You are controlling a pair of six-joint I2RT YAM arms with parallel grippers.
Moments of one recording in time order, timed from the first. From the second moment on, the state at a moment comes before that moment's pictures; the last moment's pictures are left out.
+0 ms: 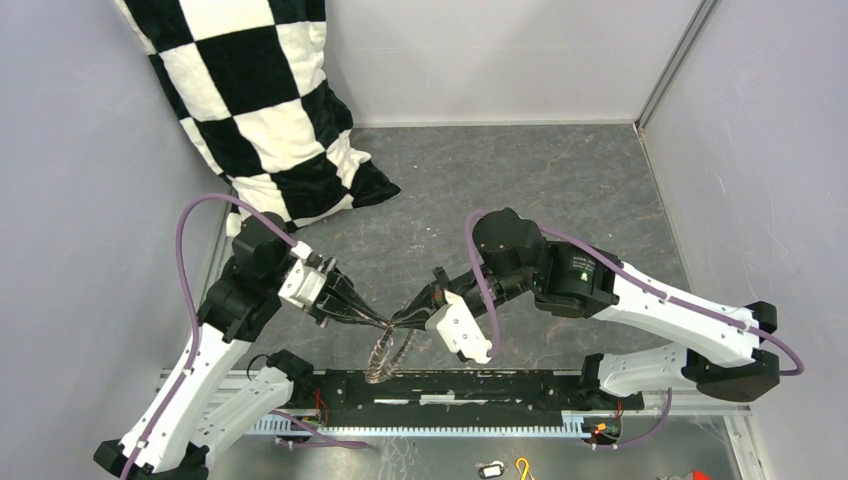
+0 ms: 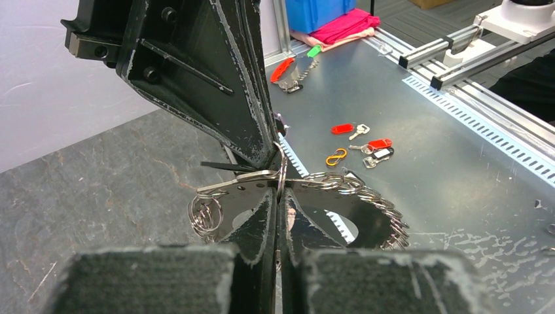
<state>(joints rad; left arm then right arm) -0.49 0.72 0.94 -0.43 1.52 0.38 1.25 1.23 1.45 -0.57 -0.69 -0.93</state>
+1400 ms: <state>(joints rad) -0.52 0.74 0.98 -0.82 1.35 0.67 1.26 1.30 1.45 -0.56 -0.60 -0.89</state>
